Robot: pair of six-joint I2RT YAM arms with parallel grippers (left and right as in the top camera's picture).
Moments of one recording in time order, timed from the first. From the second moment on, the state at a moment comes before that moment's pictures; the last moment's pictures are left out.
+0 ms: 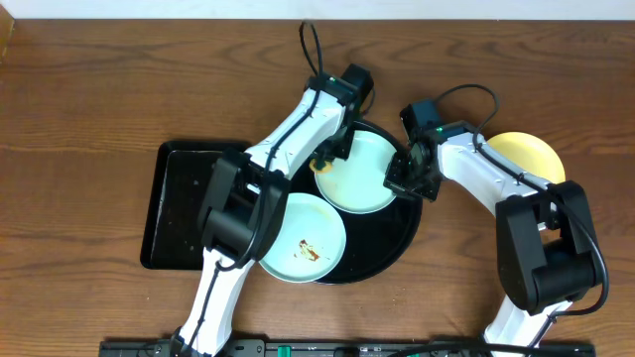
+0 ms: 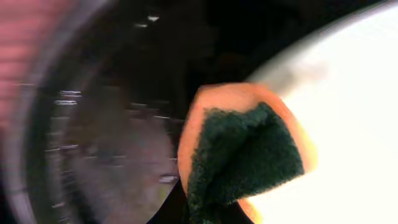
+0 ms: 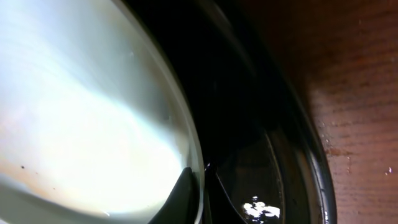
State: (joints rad) left arm -0.53 2.30 1.91 -1.17 -0.17 -0.30; right arm 0.32 1.92 1.20 -0.78 -0.21 0.70
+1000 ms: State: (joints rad) left arm -0.50 2.24 1.92 -1.22 -0.27 -0.30; right arm 0.35 1.57 1.26 -0.89 0.04 0.54
